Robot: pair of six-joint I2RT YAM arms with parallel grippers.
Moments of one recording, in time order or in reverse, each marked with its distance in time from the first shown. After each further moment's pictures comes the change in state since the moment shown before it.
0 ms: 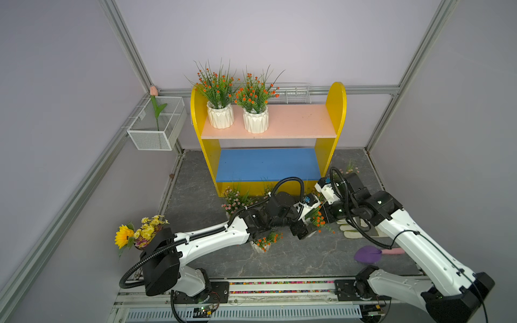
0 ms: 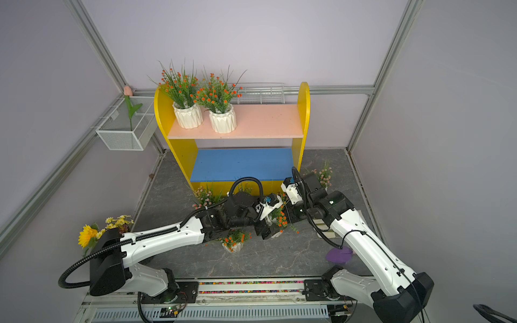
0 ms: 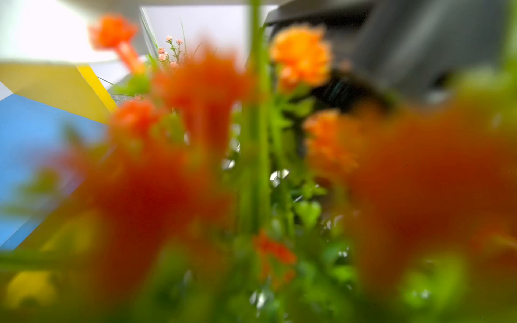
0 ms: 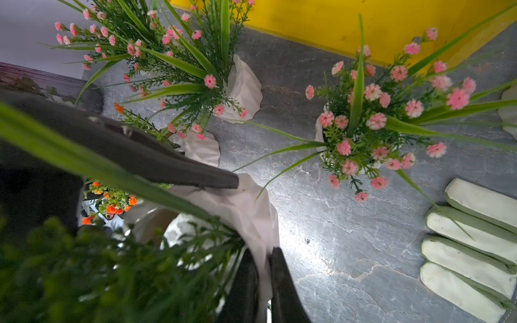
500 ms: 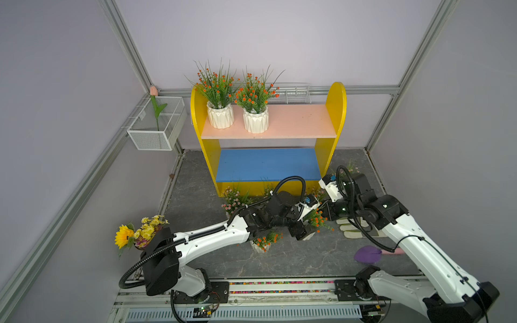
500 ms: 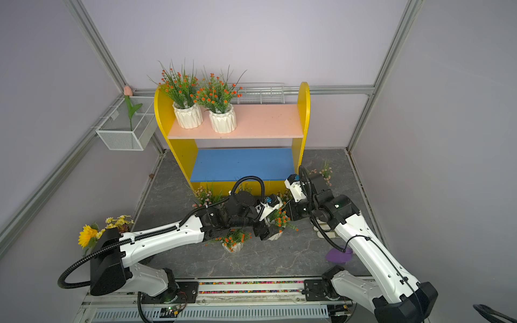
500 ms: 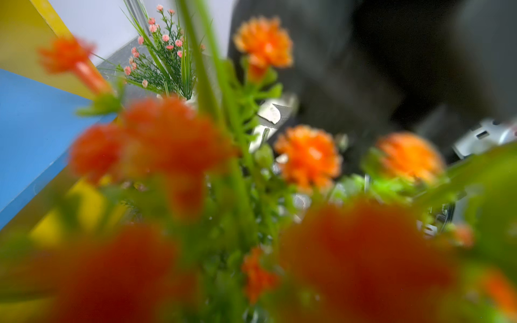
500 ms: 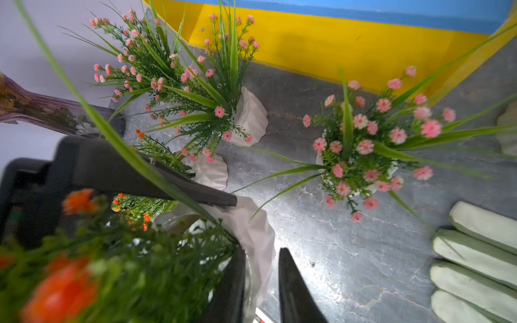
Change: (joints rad) left arm 0.002 0.001 0.033 -0.108 -0.013 -0.005; right arm -0.078 -0.077 -0.042 0.105 -0.045 0.005
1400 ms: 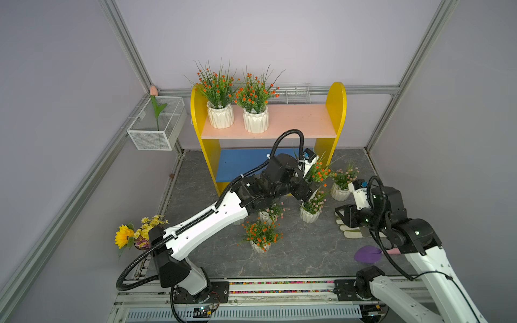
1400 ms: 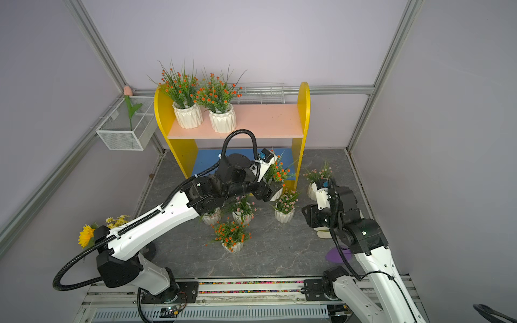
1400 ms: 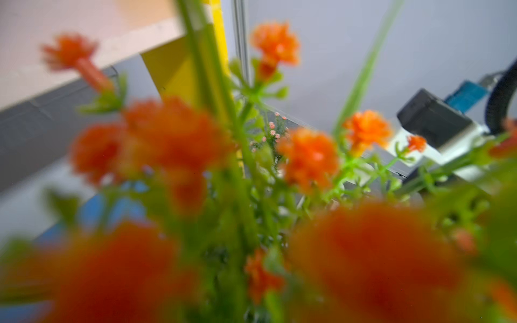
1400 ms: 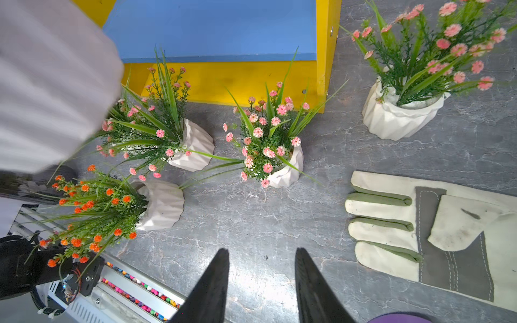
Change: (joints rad) left arm 0.091 0.120 0.625 -0.363 -0.271 -0.075; right arm -0.162 -0.257 -0.092 -0.061 0.130 -0.005
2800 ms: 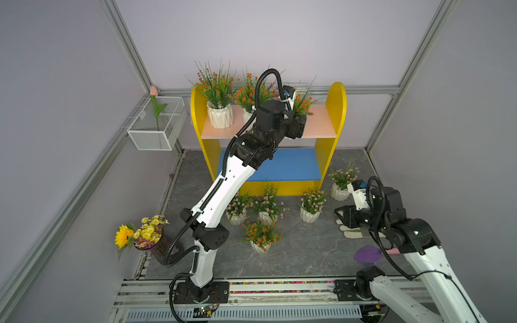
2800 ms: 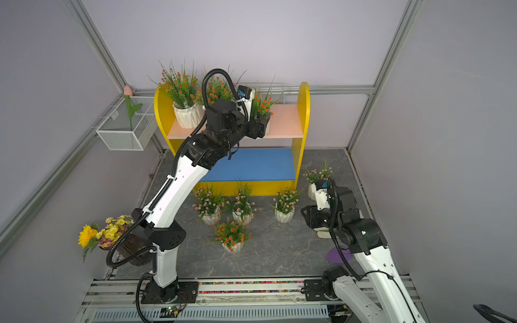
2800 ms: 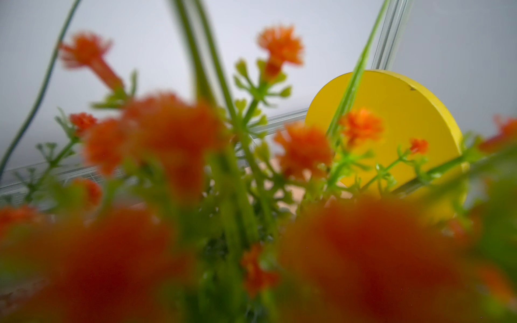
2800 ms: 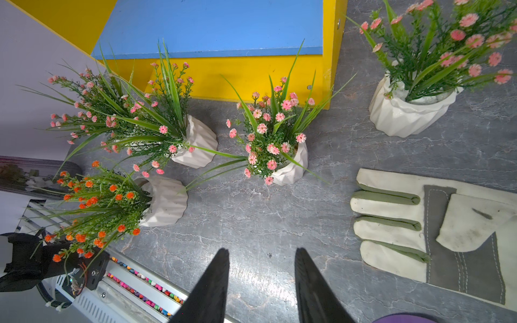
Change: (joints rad) left arm 0.216 0.433 0.834 -0.117 -0.195 0.017; right arm -0.002 -0.001 -0.009 0.000 -0.024 0.000
